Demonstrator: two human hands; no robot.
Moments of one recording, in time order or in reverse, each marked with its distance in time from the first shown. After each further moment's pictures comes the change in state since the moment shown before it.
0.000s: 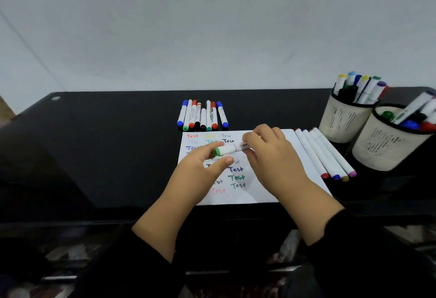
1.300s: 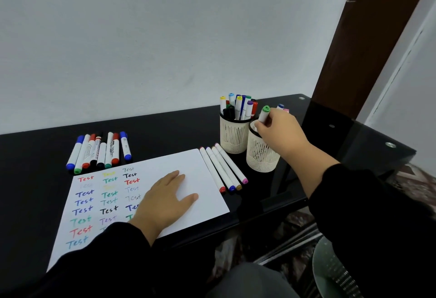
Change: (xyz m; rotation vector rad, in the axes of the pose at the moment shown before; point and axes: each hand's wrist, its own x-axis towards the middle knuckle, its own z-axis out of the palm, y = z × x) left_hand 0.060 0.032 0.126 0.622 -0.330 0.216; right_hand -0.002 0.172 -0.142 -0.005 -0.098 0.767
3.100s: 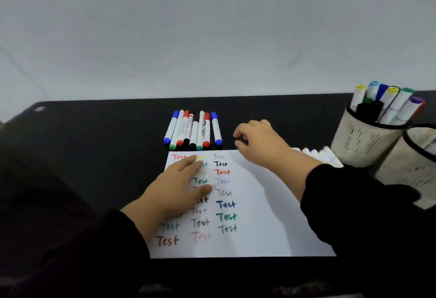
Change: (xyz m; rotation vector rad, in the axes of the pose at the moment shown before) left_hand -0.022 -0.123 -0.062 0.001 -0.038 -0.283; right_hand 0.020 -0.145 0.187 -0.047 -0.465 -0.510
